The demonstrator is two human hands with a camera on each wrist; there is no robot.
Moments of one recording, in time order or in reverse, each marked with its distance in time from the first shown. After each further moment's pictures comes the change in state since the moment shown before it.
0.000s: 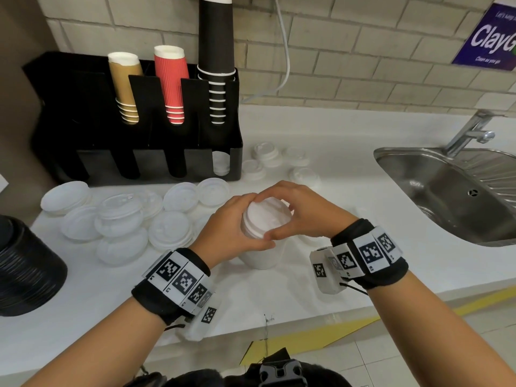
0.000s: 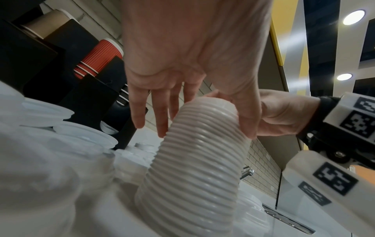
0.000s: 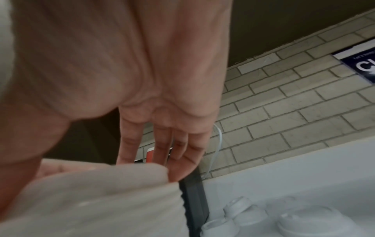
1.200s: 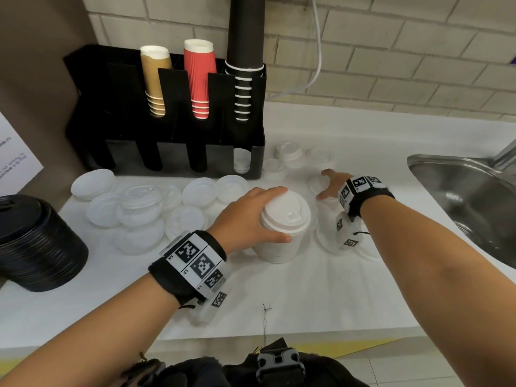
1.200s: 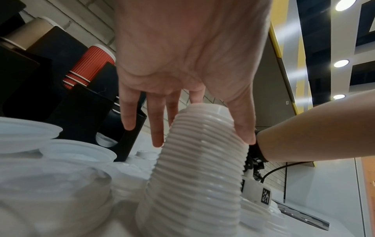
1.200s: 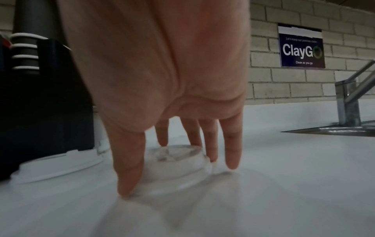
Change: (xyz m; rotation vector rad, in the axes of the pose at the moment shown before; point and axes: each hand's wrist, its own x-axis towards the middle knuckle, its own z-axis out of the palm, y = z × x) left_hand 0.018 0.002 -0.007 0.165 -0.079 -0.064; right_hand 0.112 0.173 -0.024 -0.368 -0.118 0.715
